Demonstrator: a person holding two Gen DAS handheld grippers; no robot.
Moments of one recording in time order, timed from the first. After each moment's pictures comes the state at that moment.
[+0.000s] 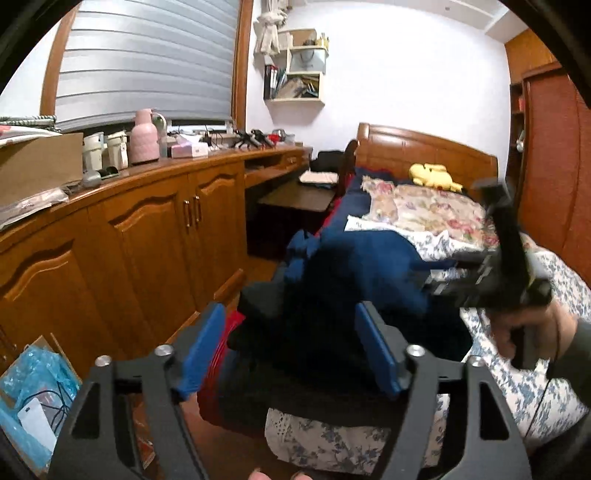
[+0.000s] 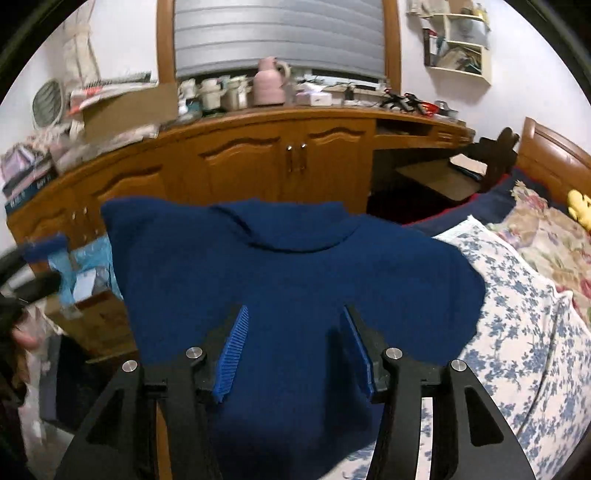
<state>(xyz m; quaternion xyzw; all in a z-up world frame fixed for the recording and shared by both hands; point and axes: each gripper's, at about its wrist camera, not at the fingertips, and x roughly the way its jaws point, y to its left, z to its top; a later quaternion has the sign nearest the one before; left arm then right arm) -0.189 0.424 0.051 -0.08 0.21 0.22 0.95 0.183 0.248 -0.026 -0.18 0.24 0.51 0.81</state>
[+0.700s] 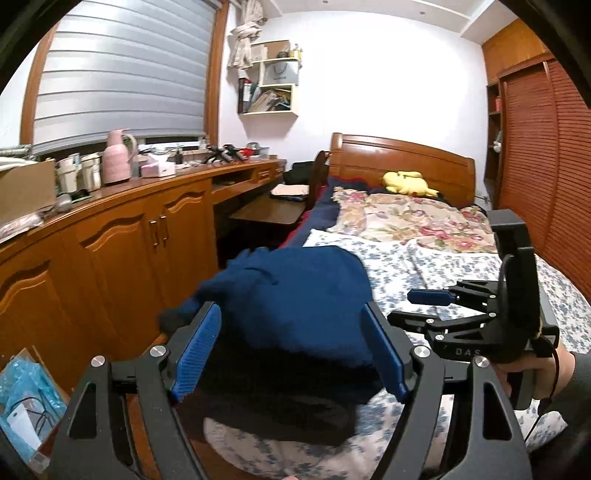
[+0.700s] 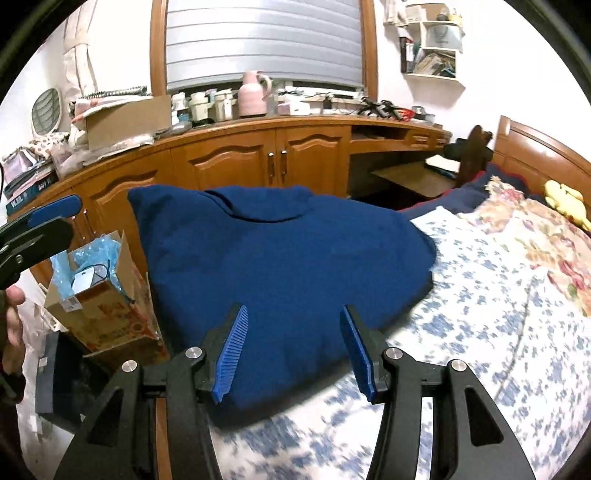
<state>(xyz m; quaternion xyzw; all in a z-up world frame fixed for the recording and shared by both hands) -0.156 0.350 0.072 -0.06 0.19 0.18 0.96 0.173 0.134 -0.020 -0.16 0.22 0.48 0.83</state>
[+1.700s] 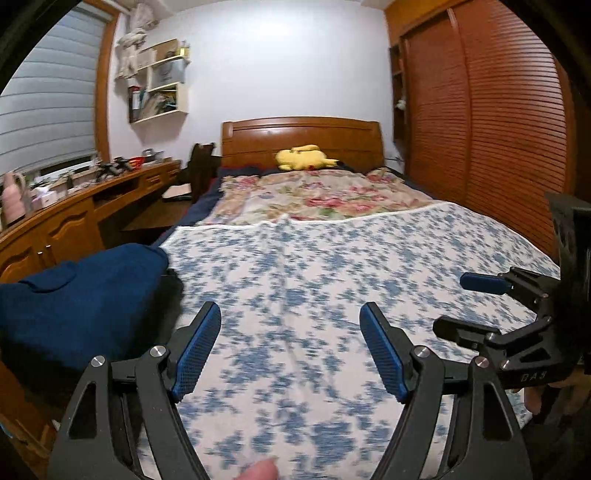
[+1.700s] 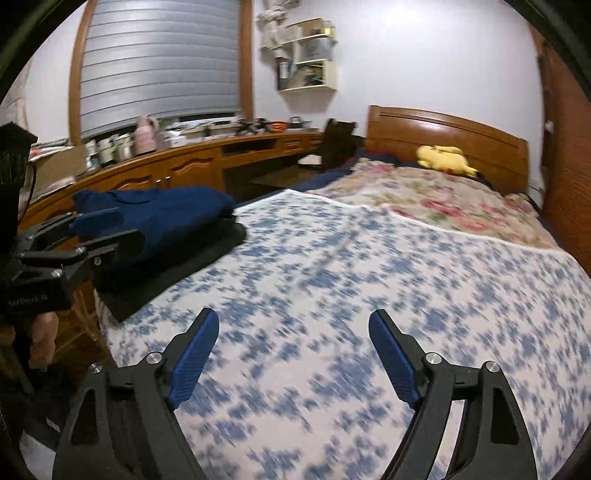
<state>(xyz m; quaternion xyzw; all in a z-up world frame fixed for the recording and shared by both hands) -0.056 0.102 0.048 0.00 0.22 0.02 0.97 0.055 -0.106 -0.032 -0.08 0.20 0.31 0.93</state>
